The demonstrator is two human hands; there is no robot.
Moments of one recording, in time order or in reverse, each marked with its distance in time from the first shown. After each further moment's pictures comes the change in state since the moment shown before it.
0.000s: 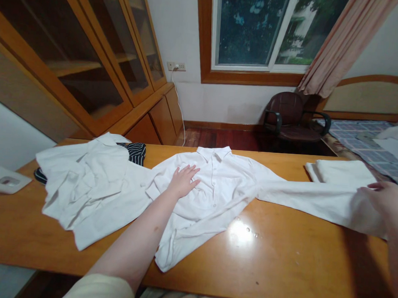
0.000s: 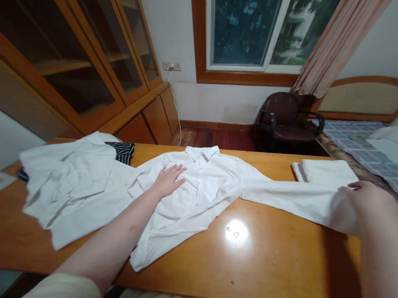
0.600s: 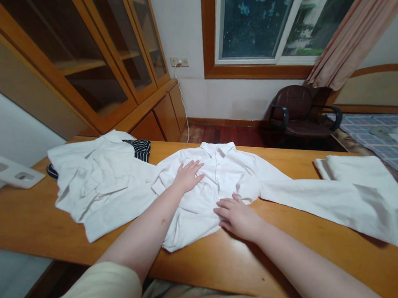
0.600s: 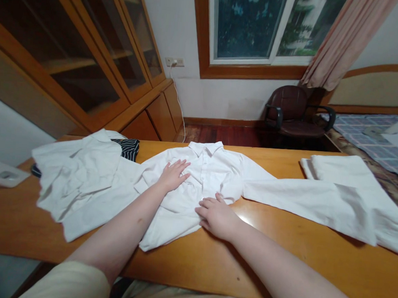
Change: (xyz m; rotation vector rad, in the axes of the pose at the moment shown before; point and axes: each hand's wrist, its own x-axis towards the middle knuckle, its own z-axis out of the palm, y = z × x) left_hand 0.004 0.001 0.001 -0.023 0.012 -0.032; right_hand -0.295 -0.144 0.156 0.001 -0.813 -1.419
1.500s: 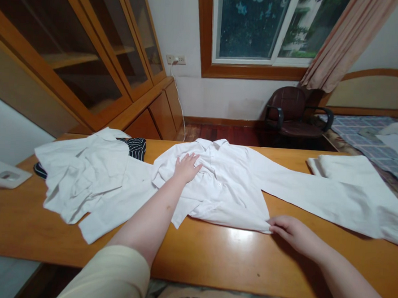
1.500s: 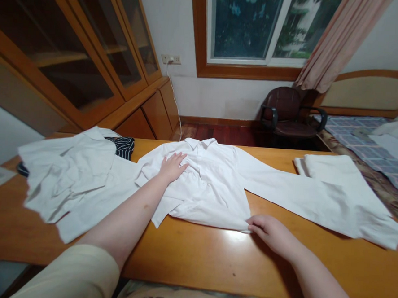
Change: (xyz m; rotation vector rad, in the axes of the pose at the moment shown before) left_hand 0.036 -0.004 0.010 -0.027 0.034 -0.138; right_hand -0.126 0.059 -0.038 0.484 0.065 0.491
